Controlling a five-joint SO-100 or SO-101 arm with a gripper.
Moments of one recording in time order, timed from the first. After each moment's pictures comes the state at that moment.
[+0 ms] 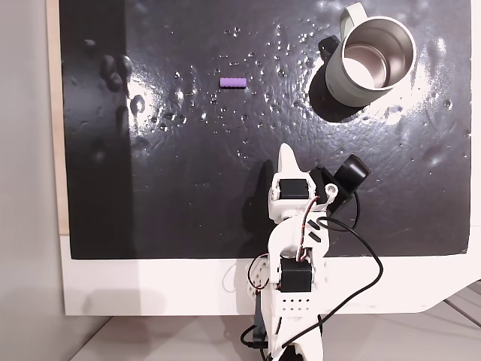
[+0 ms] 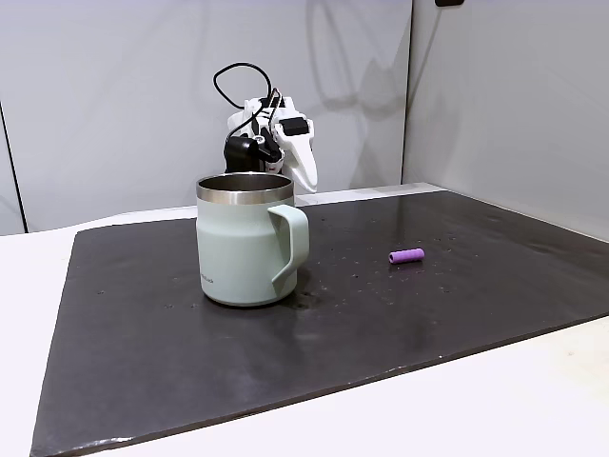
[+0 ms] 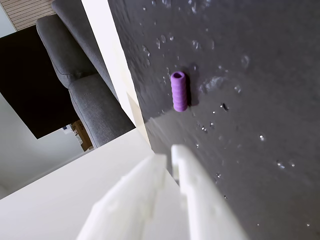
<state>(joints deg) -1.0 190.5 179.6 38.3 2.0</state>
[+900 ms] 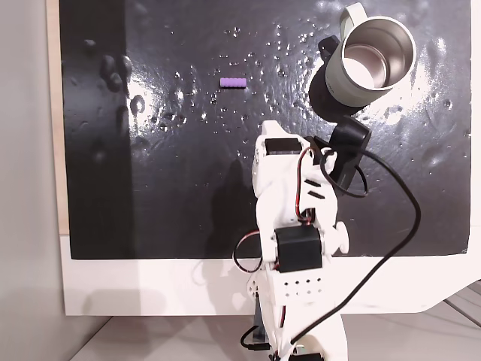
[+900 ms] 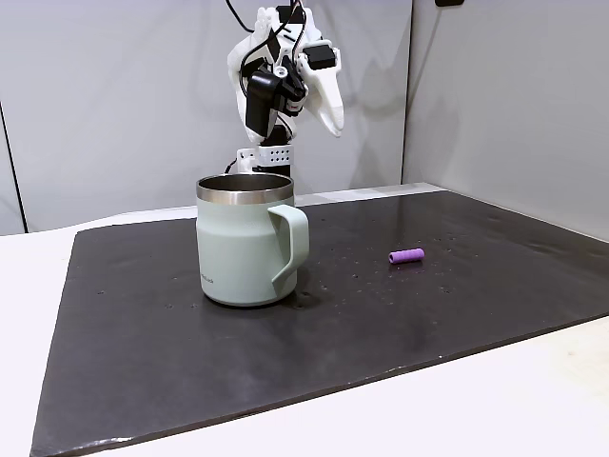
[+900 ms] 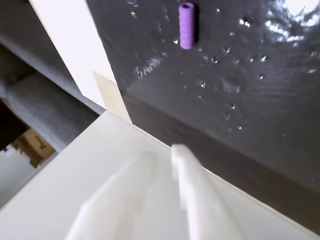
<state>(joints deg) -9.7 132.6 114.8 64.0 9.6</state>
